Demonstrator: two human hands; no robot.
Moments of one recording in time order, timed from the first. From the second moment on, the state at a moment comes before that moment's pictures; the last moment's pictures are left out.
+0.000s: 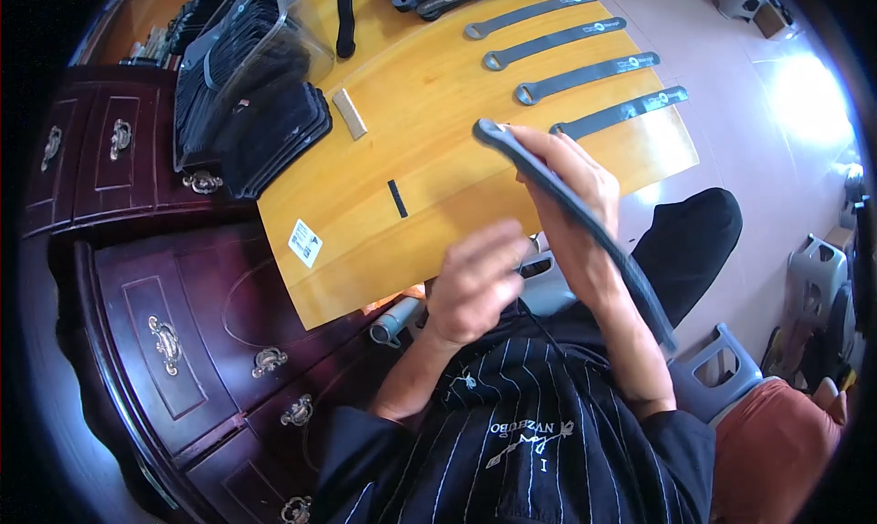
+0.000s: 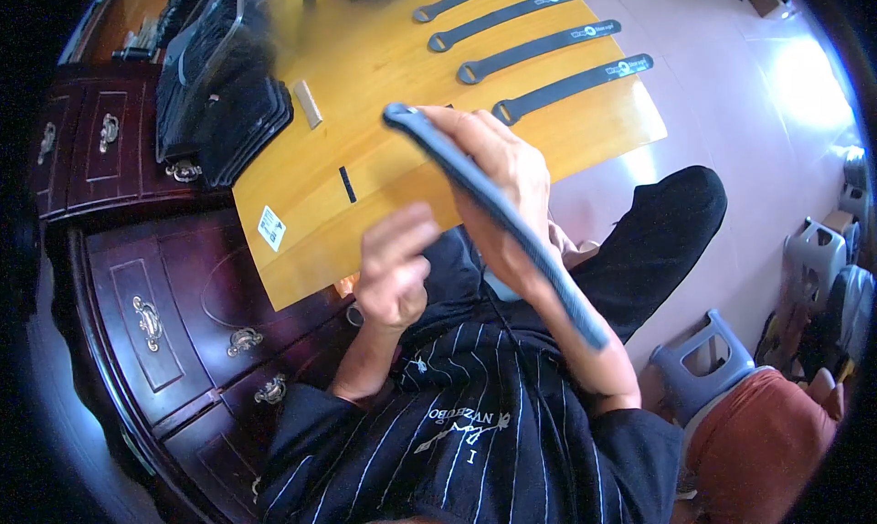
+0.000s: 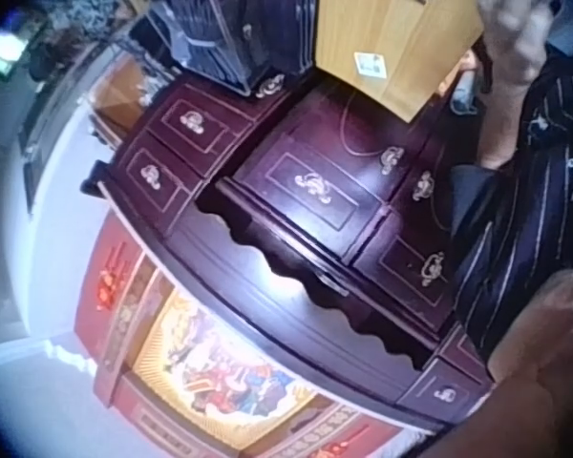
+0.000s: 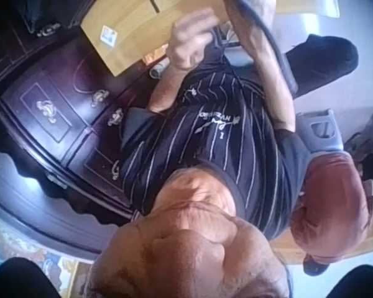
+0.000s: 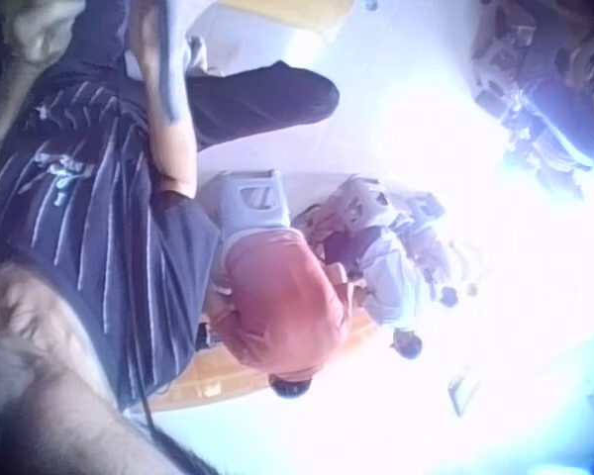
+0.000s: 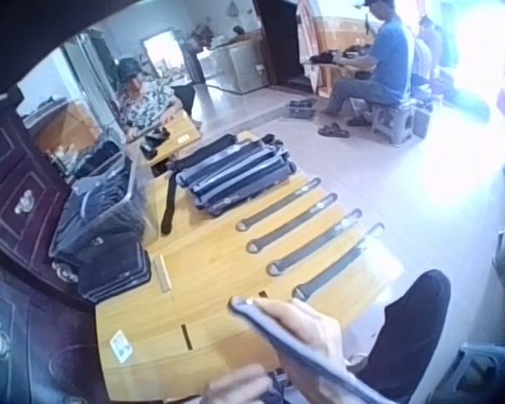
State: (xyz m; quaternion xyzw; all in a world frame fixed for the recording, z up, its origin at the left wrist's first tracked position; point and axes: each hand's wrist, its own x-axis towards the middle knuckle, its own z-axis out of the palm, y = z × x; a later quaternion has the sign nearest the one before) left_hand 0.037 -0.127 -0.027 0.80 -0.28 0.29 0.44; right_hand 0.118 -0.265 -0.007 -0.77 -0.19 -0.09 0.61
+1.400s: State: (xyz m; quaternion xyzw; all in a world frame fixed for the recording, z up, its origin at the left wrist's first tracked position) left_hand 0.065 -0.146 -0.015 0.56 -0.03 0.20 0.81; right_hand 0.080 -0.280 0.042 -0.87 -0.26 -0.09 0.42
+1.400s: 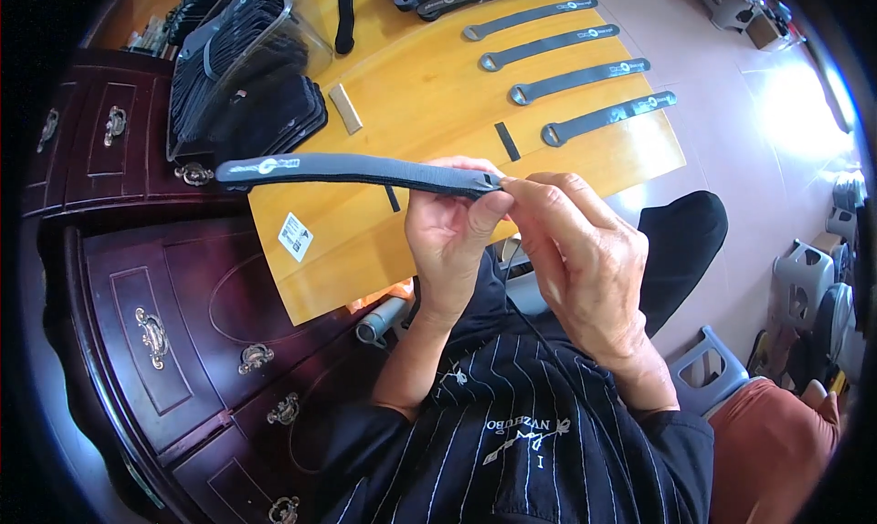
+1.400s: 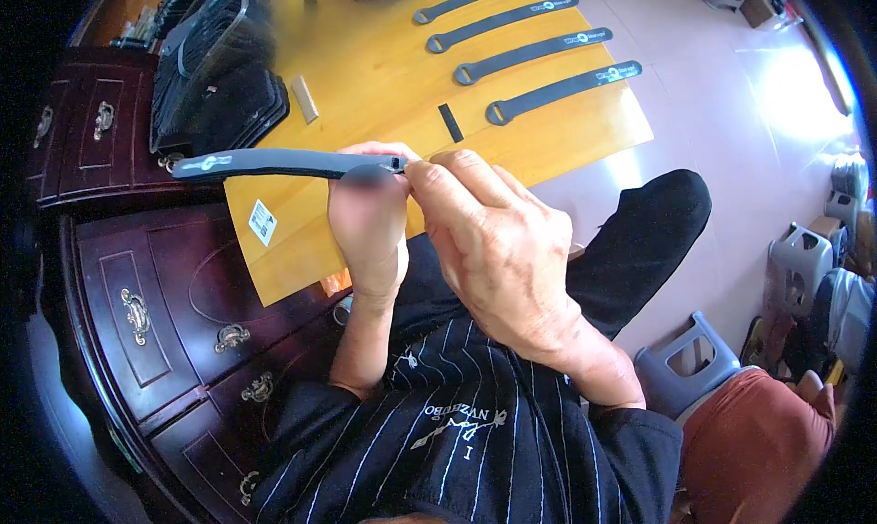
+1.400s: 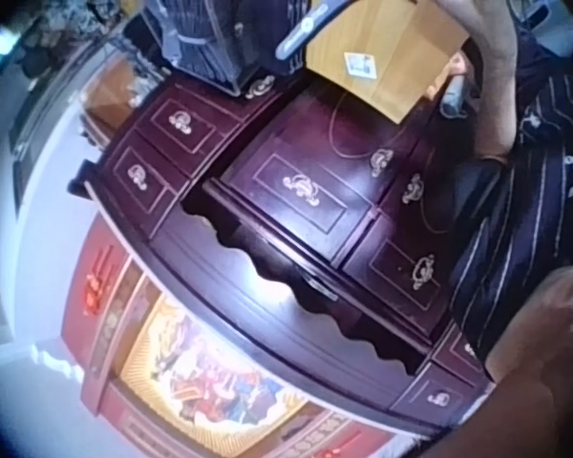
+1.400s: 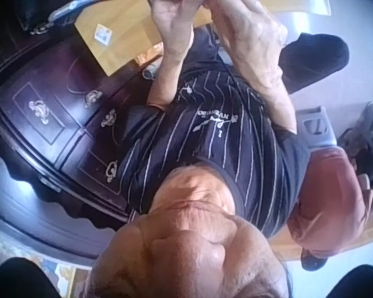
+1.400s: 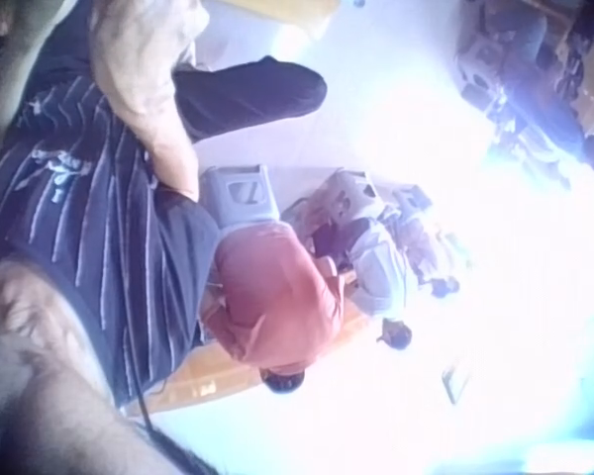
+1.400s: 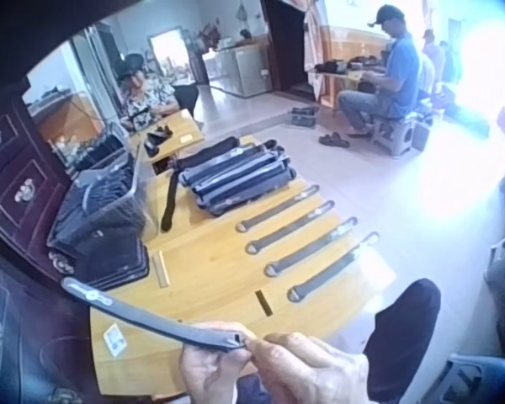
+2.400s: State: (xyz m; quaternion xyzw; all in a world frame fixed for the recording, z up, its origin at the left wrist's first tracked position) left_hand 0.050 -0.128 -0.015 0.64 0.01 0.12 0.76; right_hand 0.097 -0.280 0.033 -0.80 -0.22 0.00 0.57
